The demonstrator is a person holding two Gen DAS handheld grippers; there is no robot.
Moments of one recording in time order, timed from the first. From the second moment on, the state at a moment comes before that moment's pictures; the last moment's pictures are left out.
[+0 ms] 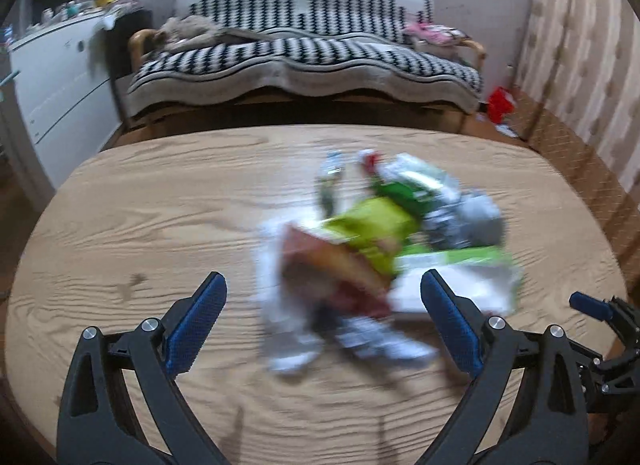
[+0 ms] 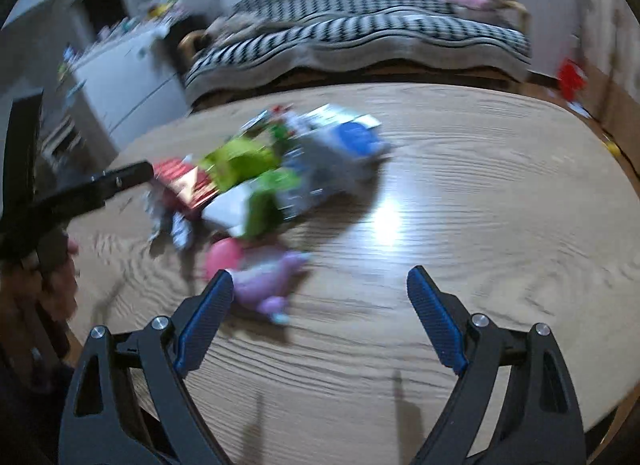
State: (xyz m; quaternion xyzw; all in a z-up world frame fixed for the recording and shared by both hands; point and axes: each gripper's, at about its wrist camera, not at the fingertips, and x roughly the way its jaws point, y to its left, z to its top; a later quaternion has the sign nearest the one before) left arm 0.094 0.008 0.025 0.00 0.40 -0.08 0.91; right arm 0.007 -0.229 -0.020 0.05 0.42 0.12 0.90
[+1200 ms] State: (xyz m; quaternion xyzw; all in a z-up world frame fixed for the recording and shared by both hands) left arm 0.101 0.077 -0.026 -0.02 0.44 -0.03 0.90; right arm 0.046 -0.160 -0.063 0.02 0.47 0.17 0.87
